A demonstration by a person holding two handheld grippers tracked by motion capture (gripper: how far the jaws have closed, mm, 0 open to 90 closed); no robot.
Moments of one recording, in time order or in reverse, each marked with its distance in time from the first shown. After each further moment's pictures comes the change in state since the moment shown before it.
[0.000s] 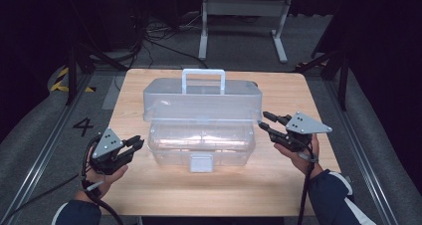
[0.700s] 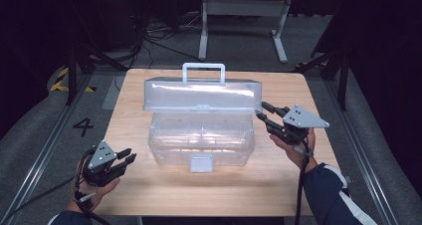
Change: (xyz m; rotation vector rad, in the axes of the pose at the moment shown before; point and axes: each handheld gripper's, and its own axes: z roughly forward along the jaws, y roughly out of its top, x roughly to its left) left arm 0.005 -0.044 -0.002 0.124 0.010 -0.013; right arm -0.002 0.018 0.011 -0.059 -0.064 -0.003
